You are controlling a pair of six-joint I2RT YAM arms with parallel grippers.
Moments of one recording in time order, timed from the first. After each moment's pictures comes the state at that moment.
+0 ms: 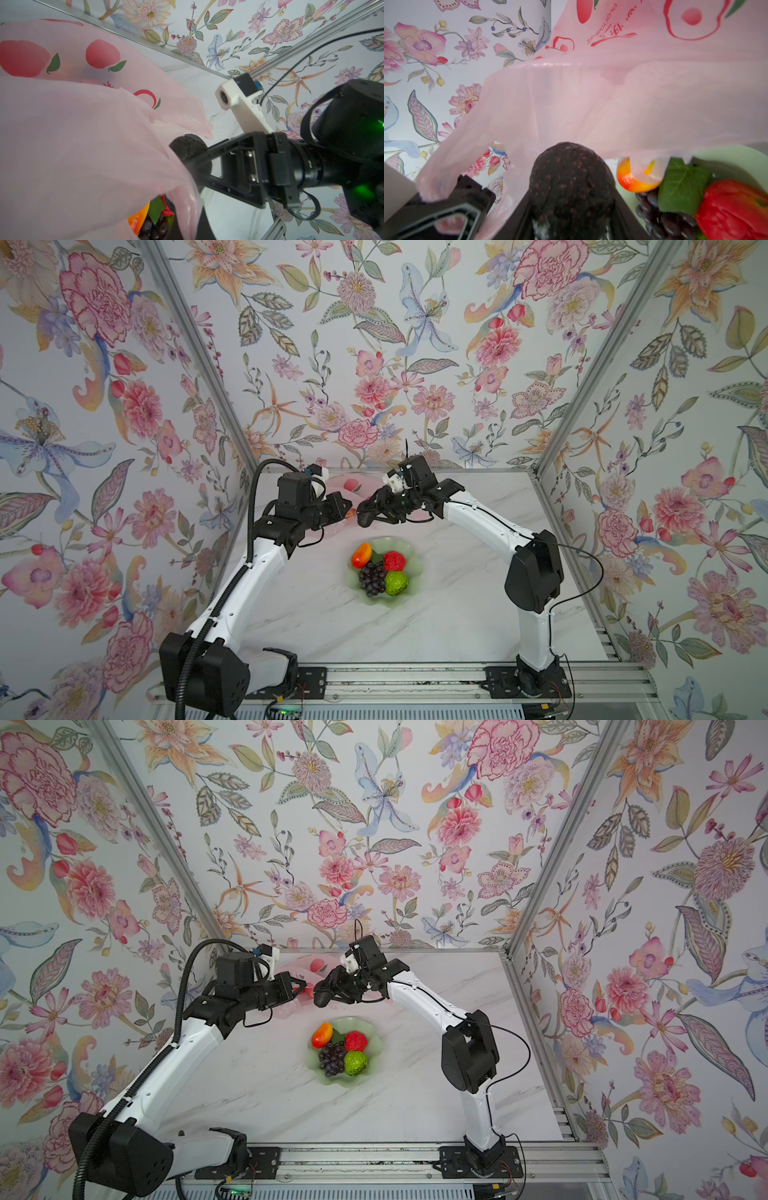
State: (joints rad) left arm -0.24 1.28 1.19 -0.46 0.42 -0.57; right arm 0.68 2.07 1.91 -0.54 -0.63 0.96
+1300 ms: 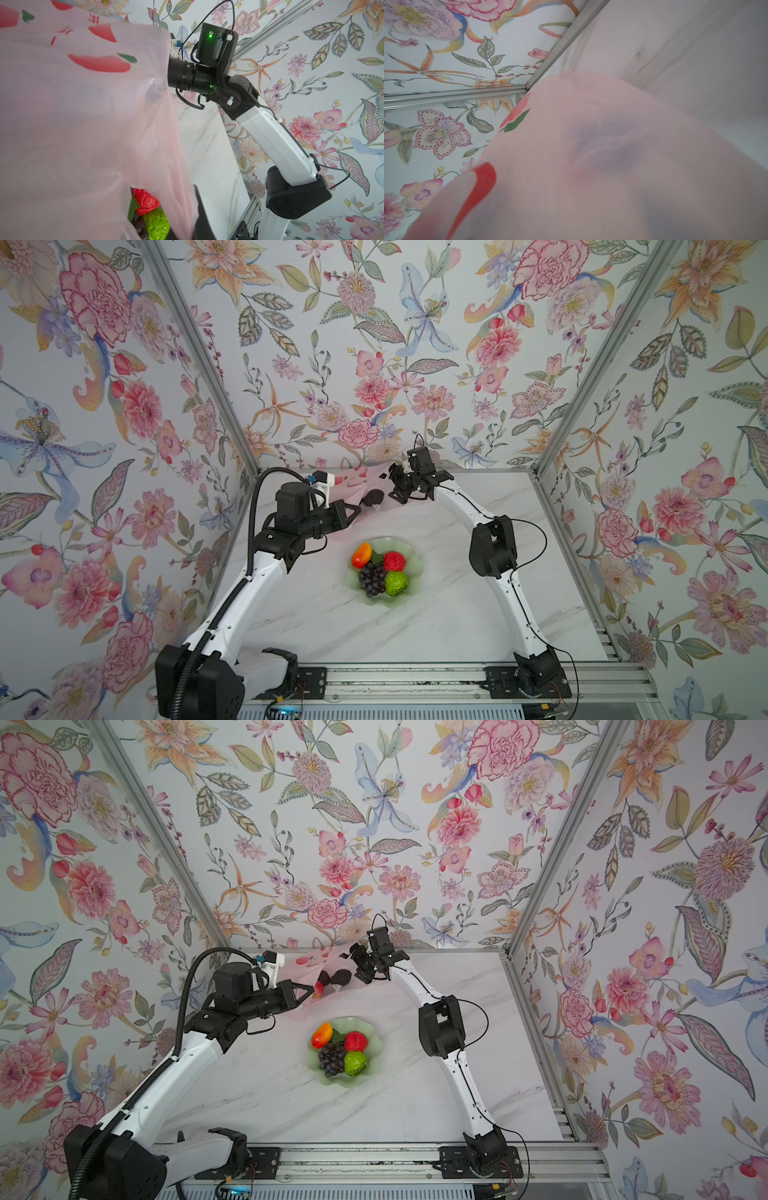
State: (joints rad) left arm -0.26 1.20 1.04 -0.29 0.57 -0.61; right arm 0.48 2.57 2.41 -0.45 -0.47 1.14
